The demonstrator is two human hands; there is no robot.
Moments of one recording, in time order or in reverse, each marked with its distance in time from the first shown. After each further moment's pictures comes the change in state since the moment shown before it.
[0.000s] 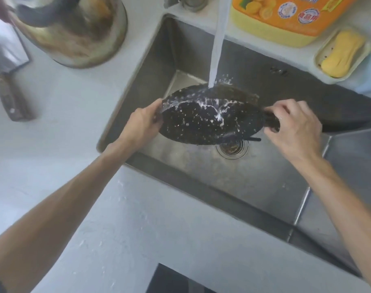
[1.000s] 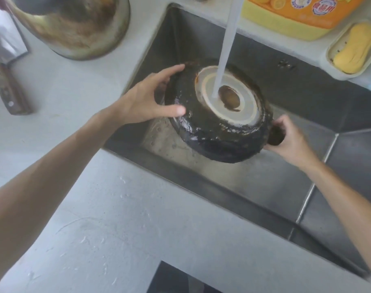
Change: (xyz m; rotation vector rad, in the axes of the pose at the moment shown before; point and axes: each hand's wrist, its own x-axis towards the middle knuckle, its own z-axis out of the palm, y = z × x) left_hand 0.025 0.006 -0.045 -0.300 -0.338 0.185; right_hand -0.018 0.016 0.030 0.712 -0.381 0.231
